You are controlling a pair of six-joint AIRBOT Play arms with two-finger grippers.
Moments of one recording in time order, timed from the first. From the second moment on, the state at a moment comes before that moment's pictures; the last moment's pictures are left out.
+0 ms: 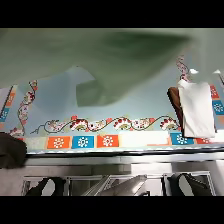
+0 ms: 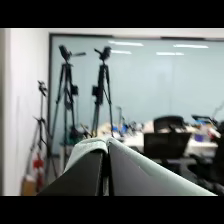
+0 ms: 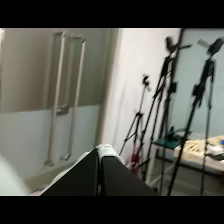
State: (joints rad) left arm 0.46 -0.93 2.48 -2.11 1.18 1.55; right arm -0.46 -0.82 2.04 2.78 -1.05 -2.06
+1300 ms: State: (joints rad) left arm 0.15 -1.81 1.62 -2.07 0.92 1.81; right arm 0.09 -1.65 1.22 2.77 -0.37 -2.23
